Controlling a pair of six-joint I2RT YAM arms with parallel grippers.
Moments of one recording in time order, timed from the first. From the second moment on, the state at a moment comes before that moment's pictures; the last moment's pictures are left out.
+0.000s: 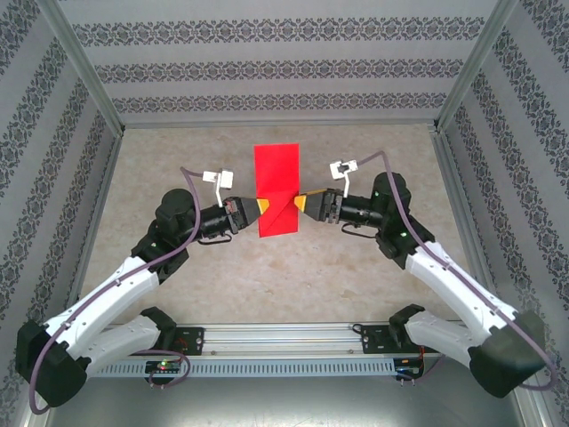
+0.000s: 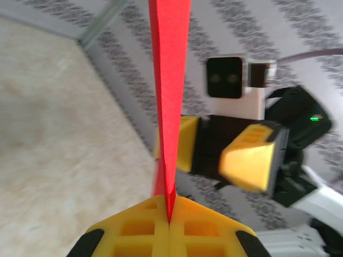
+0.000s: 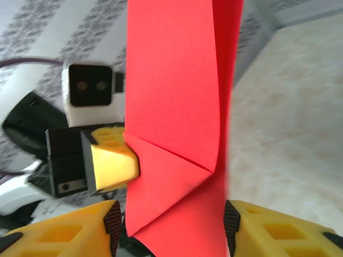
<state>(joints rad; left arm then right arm) -0.56 0.95 0.75 0.08 0.49 -0.77 0.46 1.00 0.78 0.04 -0.73 0.72</state>
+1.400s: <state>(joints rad) -0.96 2.17 1.66 -1.21 -0.45 -0.82 0.30 0.55 0.69 -0.85 0.30 0.41</state>
